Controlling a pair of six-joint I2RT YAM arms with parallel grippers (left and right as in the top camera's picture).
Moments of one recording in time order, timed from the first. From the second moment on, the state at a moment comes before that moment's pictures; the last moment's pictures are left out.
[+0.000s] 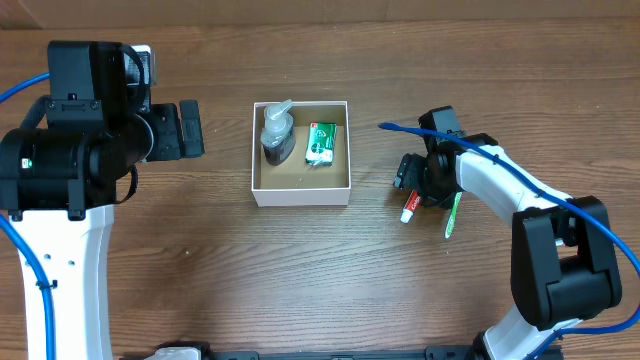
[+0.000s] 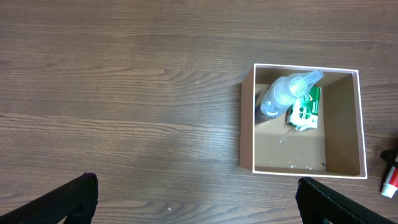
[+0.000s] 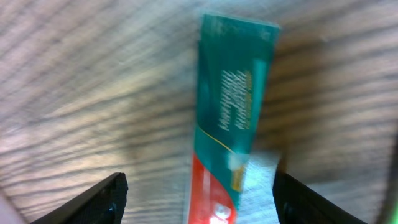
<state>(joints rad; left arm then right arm) -0.02 1.41 1.84 -1.36 -0.03 -0.10 0.22 1.84 1.09 -0.69 -0.08 0.62</state>
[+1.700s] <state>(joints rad) -0.02 1.41 1.84 -1.36 -0.03 -0.10 0.62 1.87 1.48 -0.69 0.04 0.36</state>
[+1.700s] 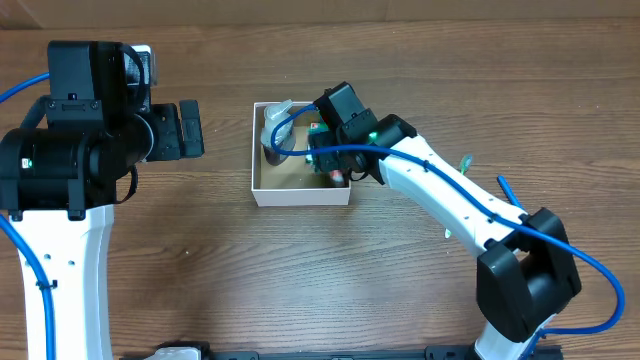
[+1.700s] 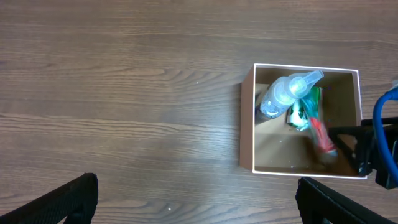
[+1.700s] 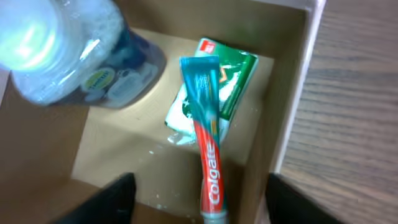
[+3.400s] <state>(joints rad) -0.02 1.41 1.84 -1.37 -0.03 -0.10 0.07 1.81 1.05 -0.70 0.05 0.38</state>
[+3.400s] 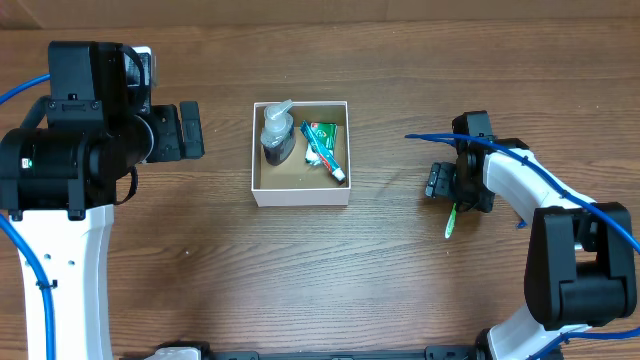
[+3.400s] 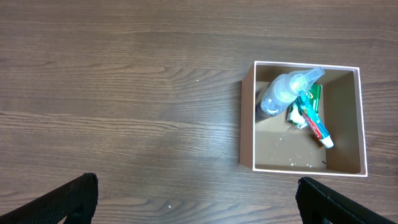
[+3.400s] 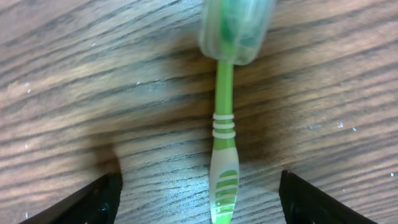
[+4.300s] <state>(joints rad) -0.02 1.41 1.84 -1.37 -0.03 -0.10 0.14 1.75 1.31 -0.90 0.00 0.38</state>
